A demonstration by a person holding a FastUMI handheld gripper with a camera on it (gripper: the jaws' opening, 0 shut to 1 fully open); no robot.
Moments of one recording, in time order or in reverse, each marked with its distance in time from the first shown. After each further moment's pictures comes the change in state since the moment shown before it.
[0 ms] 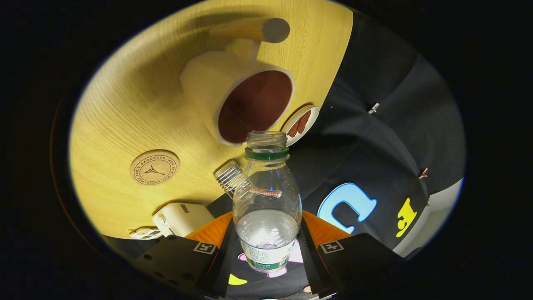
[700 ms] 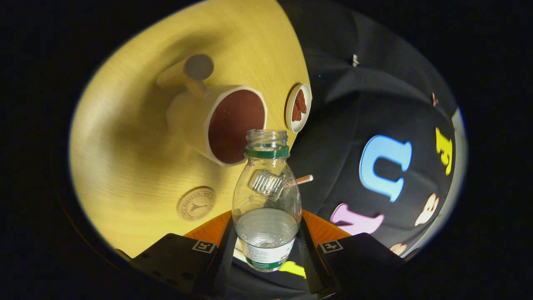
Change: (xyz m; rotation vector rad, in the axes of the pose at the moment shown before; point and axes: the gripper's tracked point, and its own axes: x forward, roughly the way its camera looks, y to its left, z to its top) arm -0.029 0.047 0.014 0.632 0.059 0.209
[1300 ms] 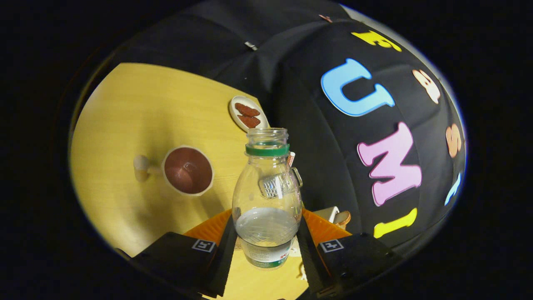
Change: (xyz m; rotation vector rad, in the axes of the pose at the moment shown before) arm -0.024 -0.034 -0.010 0.791 -0.142 0.046
